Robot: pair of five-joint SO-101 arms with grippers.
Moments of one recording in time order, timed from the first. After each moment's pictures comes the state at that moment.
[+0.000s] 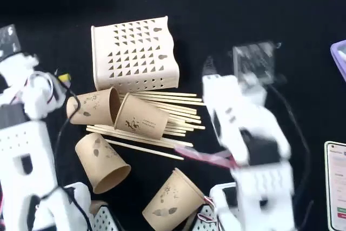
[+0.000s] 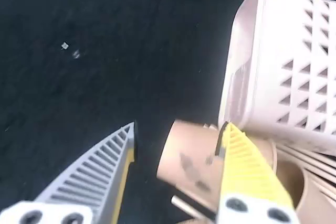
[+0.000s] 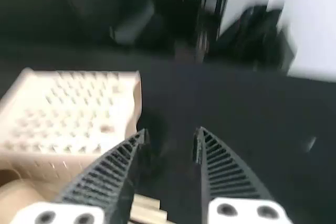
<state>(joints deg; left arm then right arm) -23.9 -41.7 31.7 64.8 1.6 -7.3 -60.0 47.1 45.8 3.5</state>
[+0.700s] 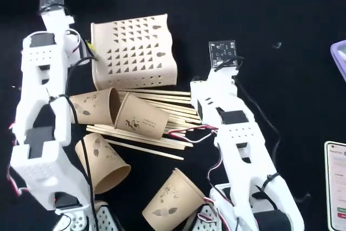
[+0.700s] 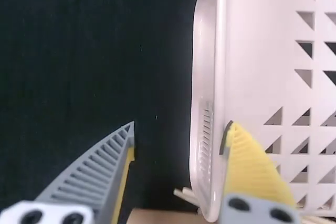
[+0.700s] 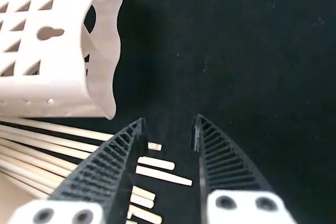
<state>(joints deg) -14.7 15.4 -8.5 61.8 -0.8 -7.1 -31.7 61.6 20.2 0.0</state>
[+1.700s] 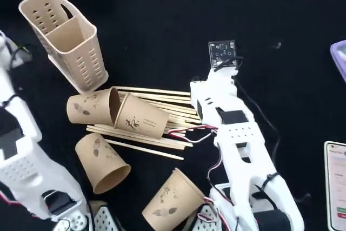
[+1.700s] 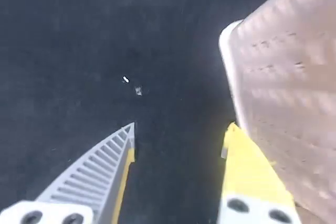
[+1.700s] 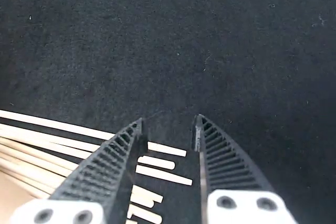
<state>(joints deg) -36.4 17.3 -35.5 86.3 -5.8 -7.1 -31.7 61.6 20.2 0.0</state>
